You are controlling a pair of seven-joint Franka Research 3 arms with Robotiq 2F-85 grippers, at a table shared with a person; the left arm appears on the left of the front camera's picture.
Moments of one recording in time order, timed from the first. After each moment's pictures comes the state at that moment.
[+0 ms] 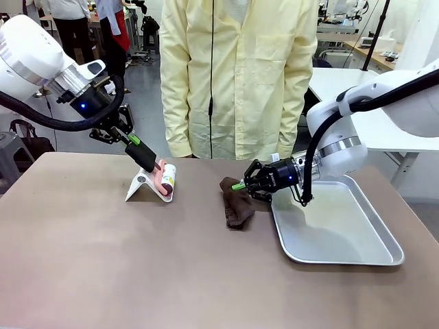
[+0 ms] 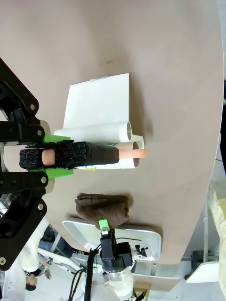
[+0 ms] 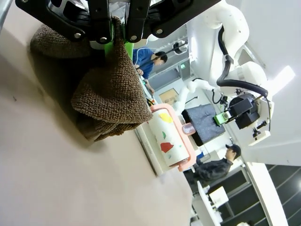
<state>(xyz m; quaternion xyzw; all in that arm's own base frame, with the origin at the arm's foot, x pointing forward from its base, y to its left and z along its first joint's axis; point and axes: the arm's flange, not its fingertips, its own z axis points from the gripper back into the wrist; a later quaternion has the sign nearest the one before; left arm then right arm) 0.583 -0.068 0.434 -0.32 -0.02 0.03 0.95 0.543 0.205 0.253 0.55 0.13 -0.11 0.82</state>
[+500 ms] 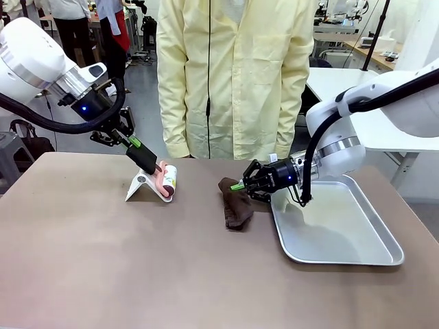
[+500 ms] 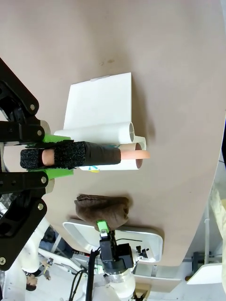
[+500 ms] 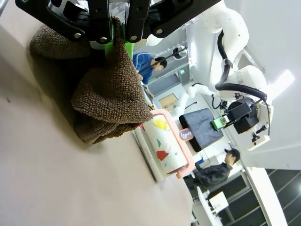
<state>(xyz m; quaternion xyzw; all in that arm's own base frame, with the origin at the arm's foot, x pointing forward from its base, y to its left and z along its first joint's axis) 0.581 -0.071 0.429 -0.32 -0.01 0.03 0.95 0.543 0.207 0.252 0.55 0.14 -0.10 0.82</state>
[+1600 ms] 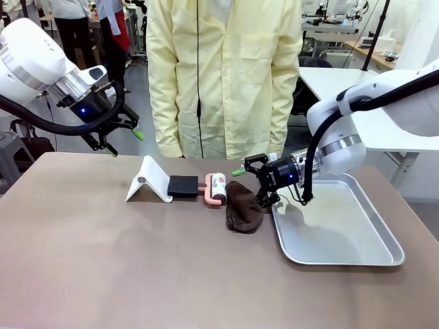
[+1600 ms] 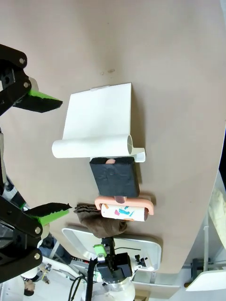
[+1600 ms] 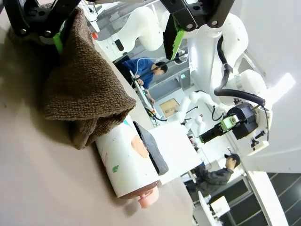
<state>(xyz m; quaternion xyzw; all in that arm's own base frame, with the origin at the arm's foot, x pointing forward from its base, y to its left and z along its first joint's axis) 0.581 -0.068 0.425 -0.30 -0.02 0.02 0.95 0.545 0.205 0.256 0.55 0.15 -0.10 0.81</state>
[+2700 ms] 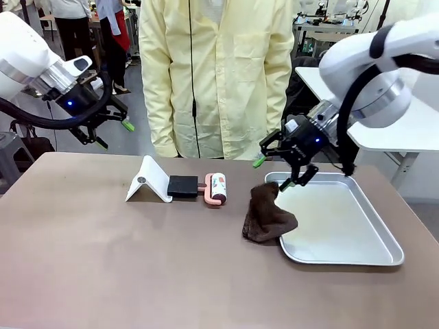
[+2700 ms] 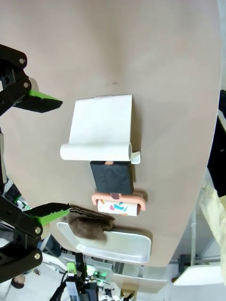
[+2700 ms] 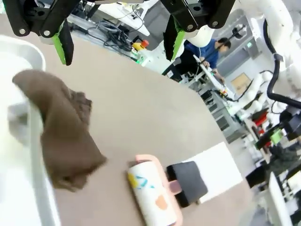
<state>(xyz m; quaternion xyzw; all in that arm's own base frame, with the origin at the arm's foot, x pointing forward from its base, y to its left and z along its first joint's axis) 0.571 -0.036 0.445 -0.31 -0.04 0.06 0.95 0.495 0.177 0.404 0.33 0.14 -0.09 0.93</state>
